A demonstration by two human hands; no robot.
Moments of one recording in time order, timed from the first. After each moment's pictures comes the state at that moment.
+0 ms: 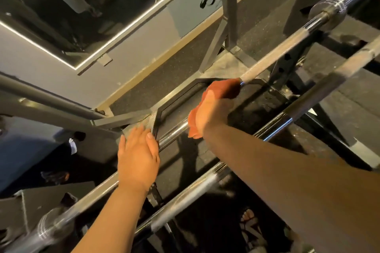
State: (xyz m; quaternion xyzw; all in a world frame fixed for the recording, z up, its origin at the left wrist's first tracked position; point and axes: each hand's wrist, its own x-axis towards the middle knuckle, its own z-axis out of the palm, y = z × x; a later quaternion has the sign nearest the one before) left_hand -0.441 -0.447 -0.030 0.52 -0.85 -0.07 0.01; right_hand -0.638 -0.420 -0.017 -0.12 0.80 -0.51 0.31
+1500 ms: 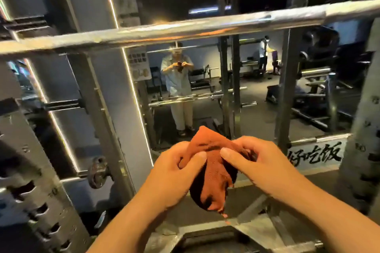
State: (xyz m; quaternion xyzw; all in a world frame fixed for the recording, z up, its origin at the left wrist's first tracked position) left_hand -0.502 -0.332 0.431 0.41 -0.74 -0.32 0.42; right_hand -0.709 -0.309 0.422 -0.67 0.50 -0.49 0.24
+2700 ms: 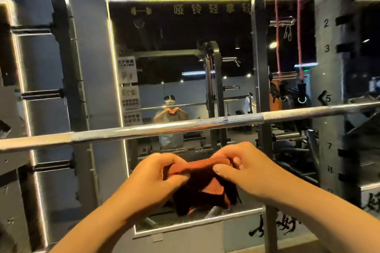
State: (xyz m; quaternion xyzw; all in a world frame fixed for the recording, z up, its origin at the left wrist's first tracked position) left_hand -0.514 -0.299 0.591 0.41 -0.82 -0.16 0.36; right_hand -0.744 -0.262 0.588 -0.73 0.54 -0.40 0.14
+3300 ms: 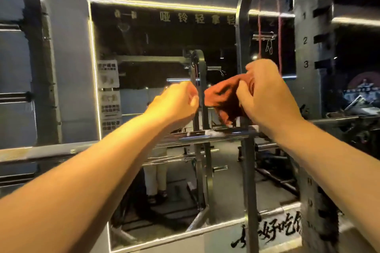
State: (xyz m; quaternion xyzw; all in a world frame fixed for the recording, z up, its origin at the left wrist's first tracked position) left_hand -0.613 -0.370 0.721 0.37 -0.83 0.09 0.41; right_hand -0.809 -0.297 0.699 -0.61 0.48 -0.55 -0.30
